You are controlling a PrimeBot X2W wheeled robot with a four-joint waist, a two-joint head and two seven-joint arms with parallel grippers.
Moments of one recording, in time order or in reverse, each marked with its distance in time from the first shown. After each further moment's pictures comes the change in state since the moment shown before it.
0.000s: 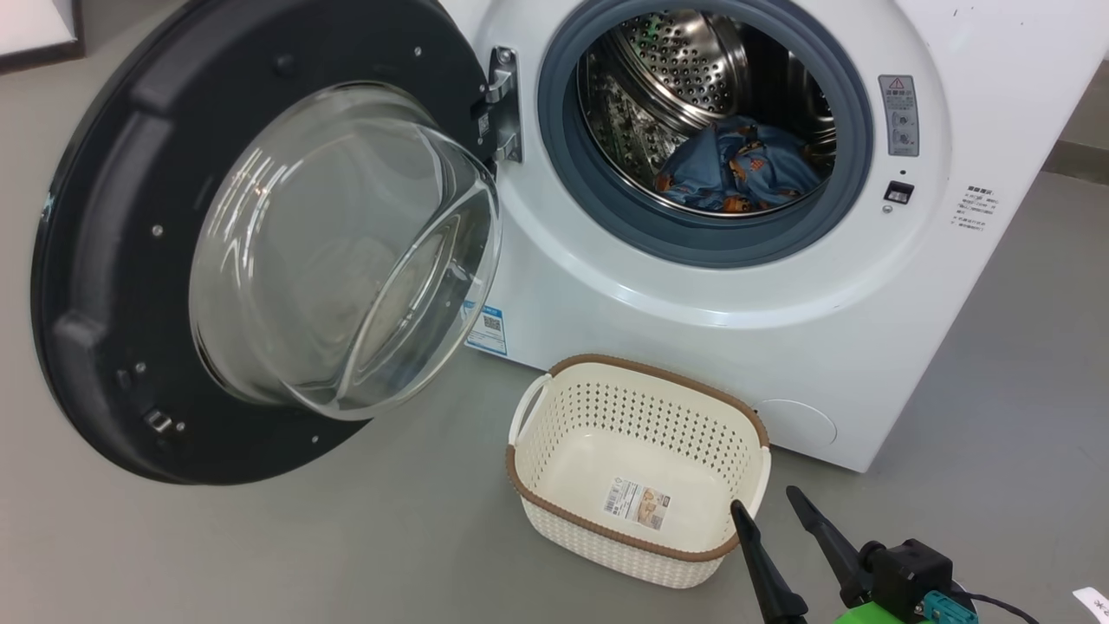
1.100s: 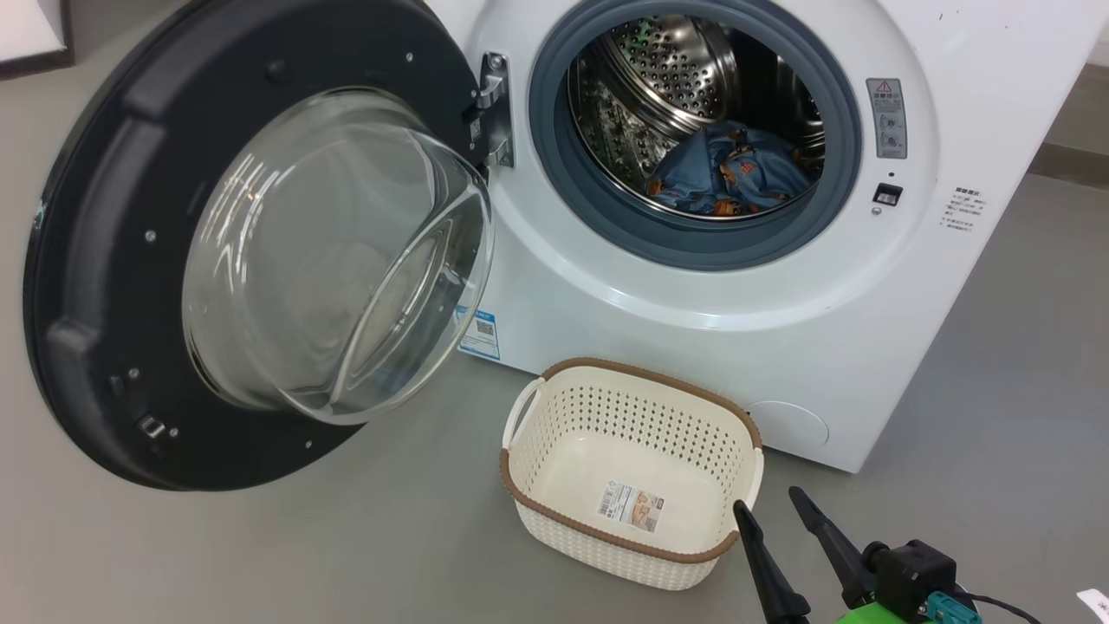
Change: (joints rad) left arm -0.269 0.069 0.338 0.045 -0.546 -0.190 0.071; right arm 0.002 0.000 -0.003 0.000 0.011 0.000 0.000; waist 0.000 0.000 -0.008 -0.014
